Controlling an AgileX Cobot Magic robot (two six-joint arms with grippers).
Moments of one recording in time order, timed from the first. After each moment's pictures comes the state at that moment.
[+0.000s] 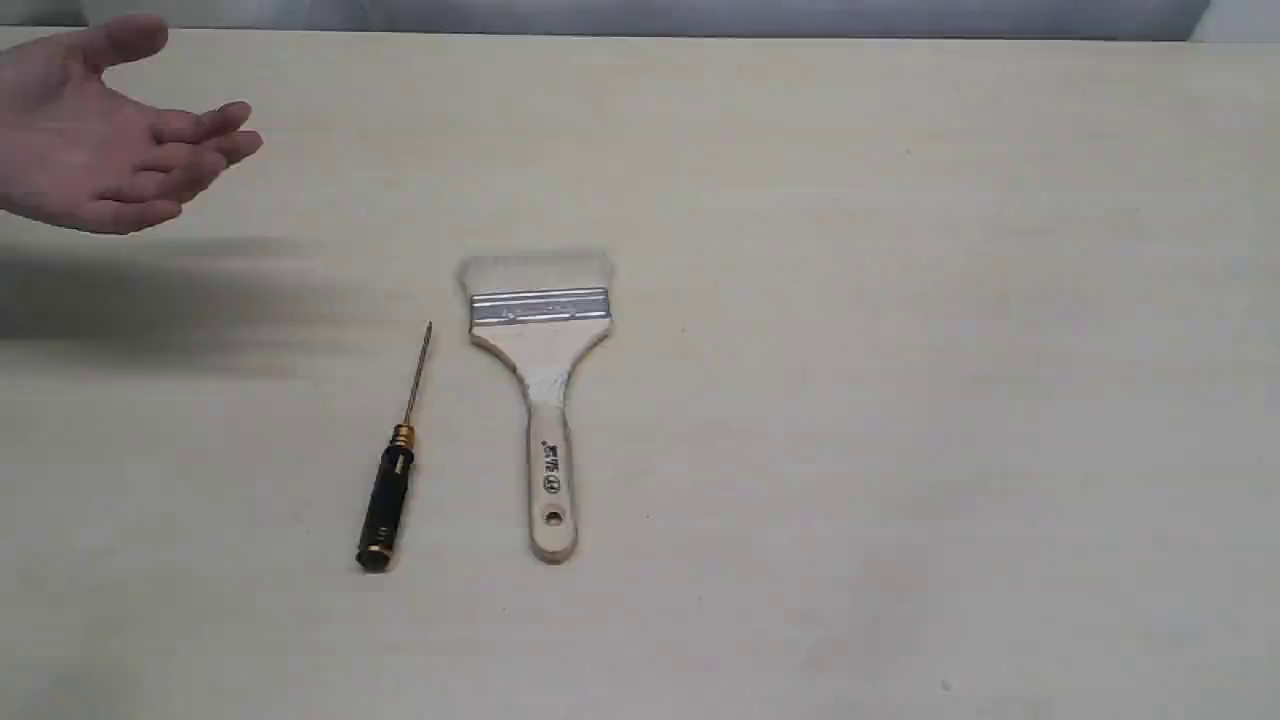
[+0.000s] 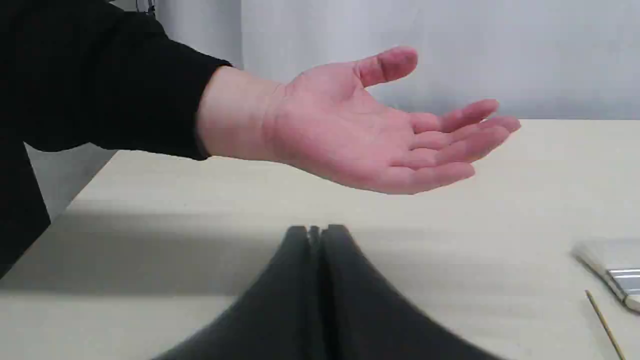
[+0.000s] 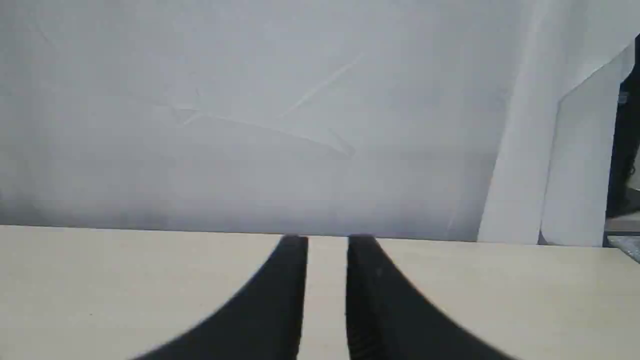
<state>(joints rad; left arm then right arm) 0.07 0.00 0.00 0.07 0.26 -0.07 -0.04 0.09 0.00 -0.05 -0.06 0.05</state>
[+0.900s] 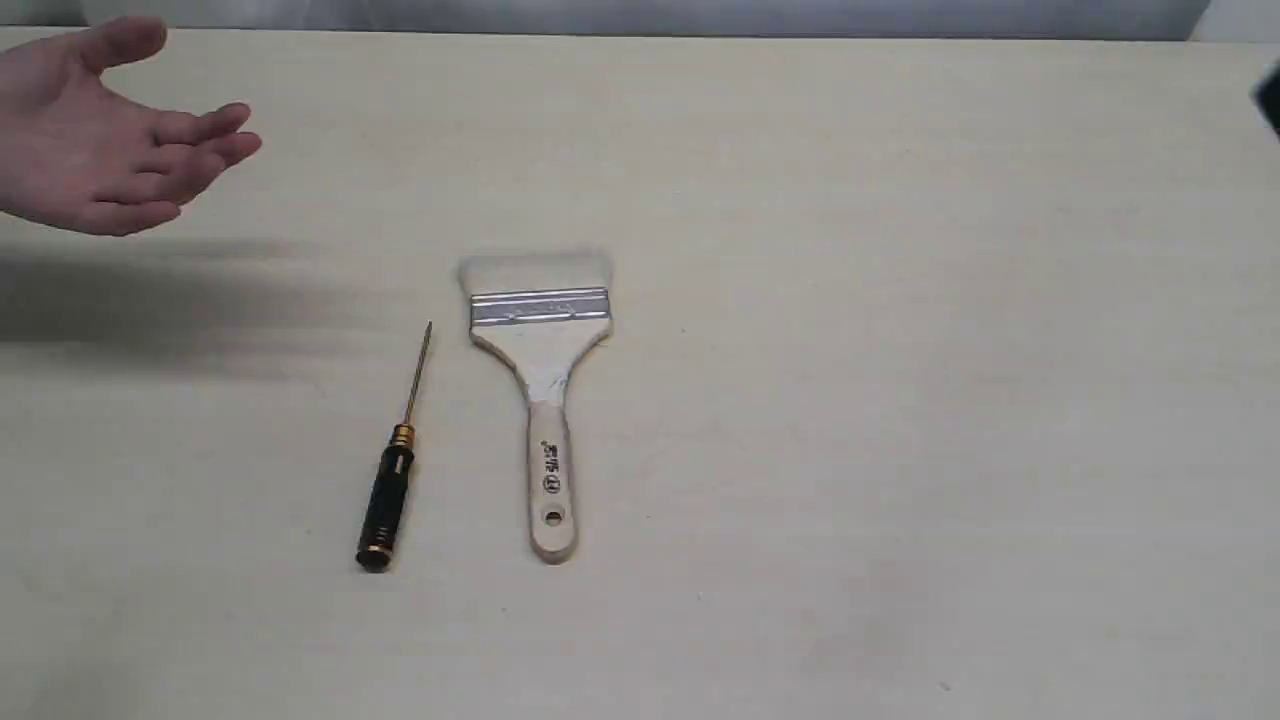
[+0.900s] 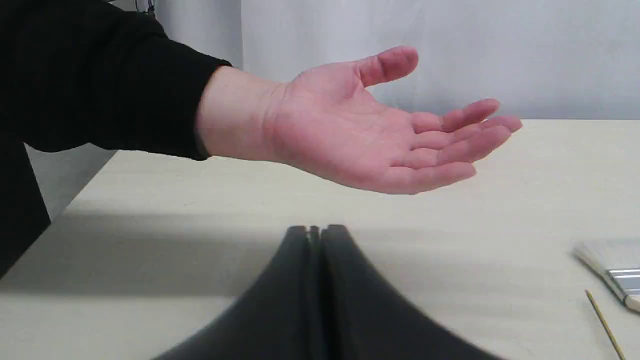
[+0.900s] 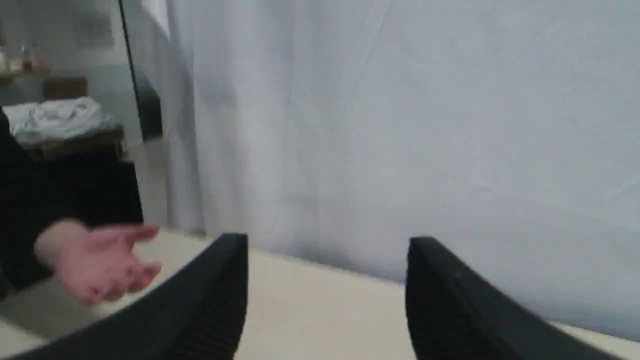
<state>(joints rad) 0.07 0.00 0.00 0.07 0.26 -0.07 0.50 0.49 -0.44 -0.71 0.00 0.80</state>
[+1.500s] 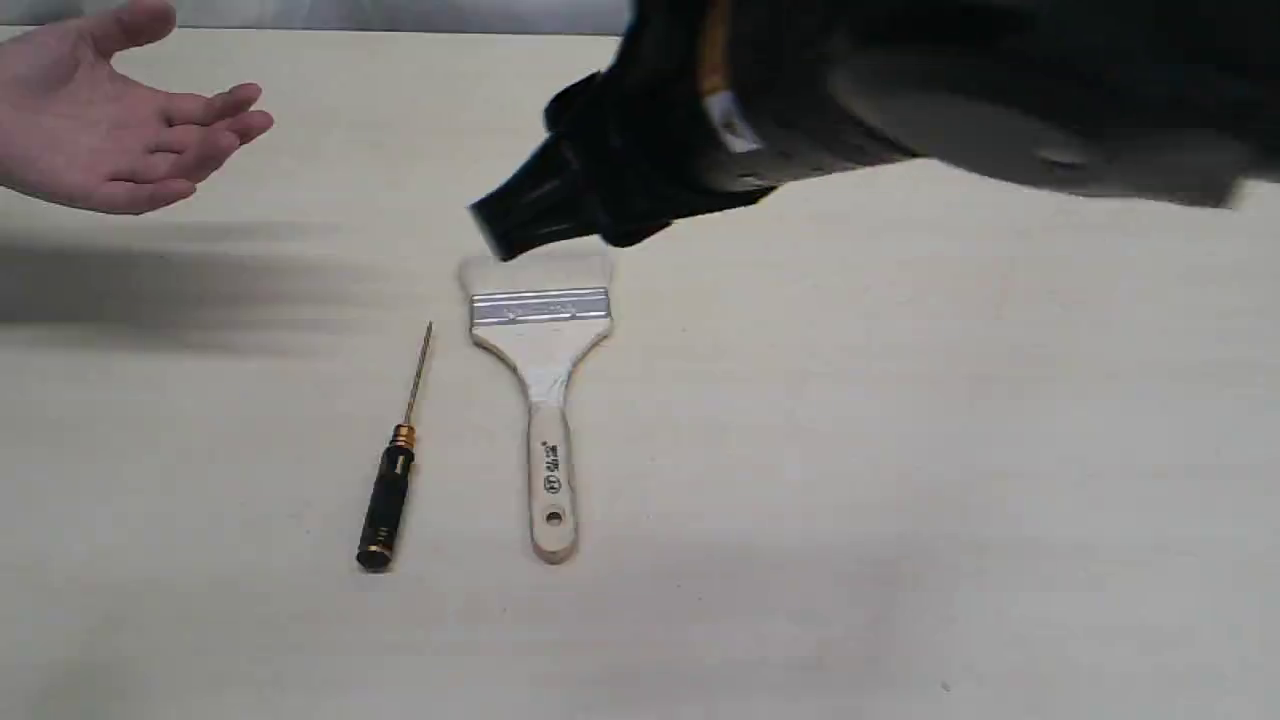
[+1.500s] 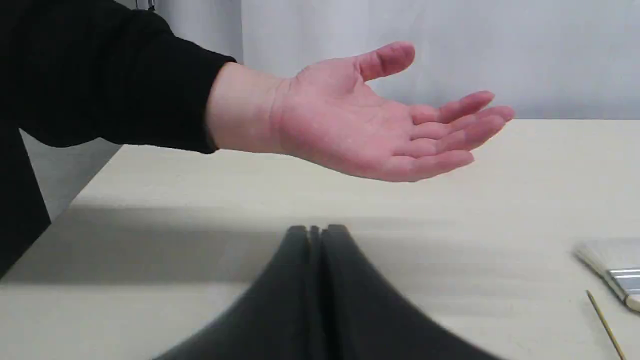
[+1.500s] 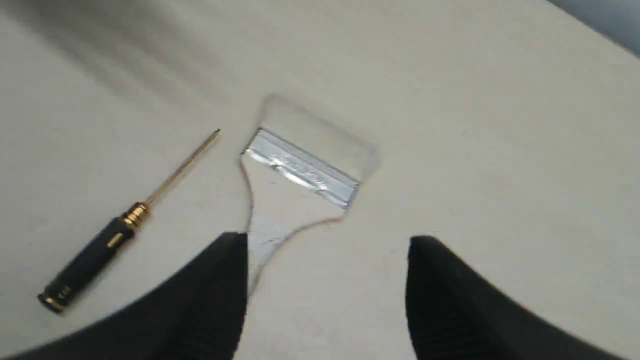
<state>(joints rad) 0.07 0.00 0.00 0.07 0.26 -0.07 0.97 1.56 -1.27 -0.62 0.83 0.71</state>
